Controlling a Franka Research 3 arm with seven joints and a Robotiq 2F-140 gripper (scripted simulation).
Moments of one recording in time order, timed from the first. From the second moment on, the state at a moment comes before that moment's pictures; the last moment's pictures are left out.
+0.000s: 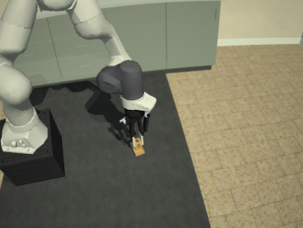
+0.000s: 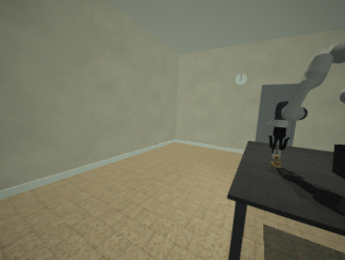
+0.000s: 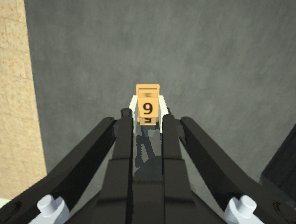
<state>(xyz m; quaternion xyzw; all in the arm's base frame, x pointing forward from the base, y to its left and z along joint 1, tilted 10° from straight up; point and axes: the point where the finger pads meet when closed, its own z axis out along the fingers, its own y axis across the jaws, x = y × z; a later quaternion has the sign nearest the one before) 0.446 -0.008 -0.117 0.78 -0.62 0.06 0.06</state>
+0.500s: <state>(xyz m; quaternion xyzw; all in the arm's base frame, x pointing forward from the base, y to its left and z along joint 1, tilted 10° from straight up) 0.445 -0.009 -0.123 0.78 -0.63 0.06 0.06</state>
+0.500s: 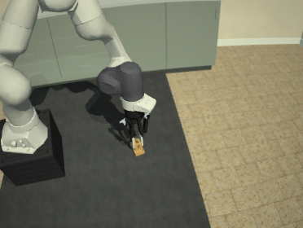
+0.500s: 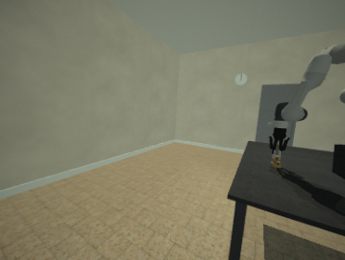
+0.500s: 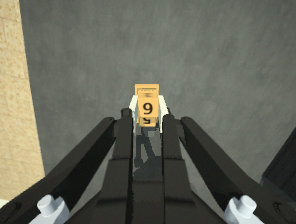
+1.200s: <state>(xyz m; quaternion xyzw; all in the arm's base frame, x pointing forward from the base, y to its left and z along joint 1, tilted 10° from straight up) 0.444 -0.012 -0.139 0.77 -0.63 0.06 0.06</state>
